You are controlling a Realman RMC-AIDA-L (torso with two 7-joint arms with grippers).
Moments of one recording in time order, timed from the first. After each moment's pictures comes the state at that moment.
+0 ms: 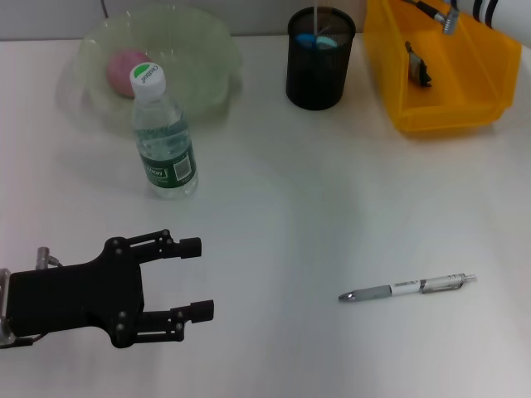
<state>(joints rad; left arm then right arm) -0.44 -2.06 0.36 0.44 2.29 1.91 -0.93 0.91 2.09 -1.00 -0.42 -1.17 -0.71 1.08</state>
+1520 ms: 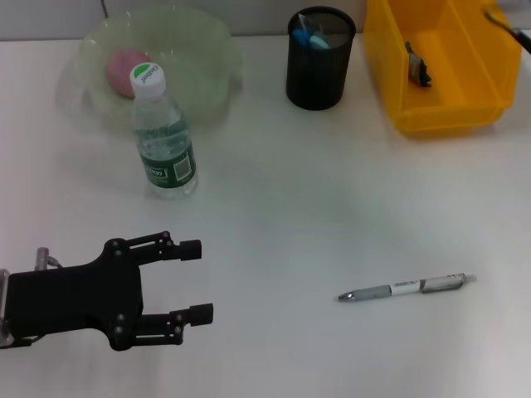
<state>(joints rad) -0.44 -2.06 0.37 0.45 2.30 1.92 -0.93 0.54 2.03 -1.00 -0.67 -1.09 -1.53 1.28</state>
